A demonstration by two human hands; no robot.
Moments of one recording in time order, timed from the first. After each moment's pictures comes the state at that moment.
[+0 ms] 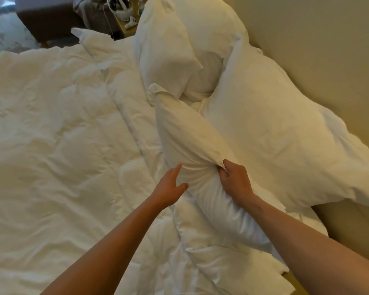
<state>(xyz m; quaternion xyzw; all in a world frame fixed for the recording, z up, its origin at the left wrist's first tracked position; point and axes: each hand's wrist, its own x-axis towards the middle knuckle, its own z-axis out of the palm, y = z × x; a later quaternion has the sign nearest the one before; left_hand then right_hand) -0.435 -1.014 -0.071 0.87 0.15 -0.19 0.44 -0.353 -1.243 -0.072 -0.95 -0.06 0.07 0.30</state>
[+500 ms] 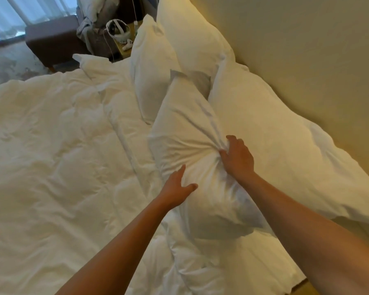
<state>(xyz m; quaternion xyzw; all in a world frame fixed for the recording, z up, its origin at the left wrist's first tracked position) -0.363 -1.065 -0.032 0.86 0.17 -0.20 0.44 -0.235 -1.265 -0.020 -0.97 -0.03 0.07 0.23</state>
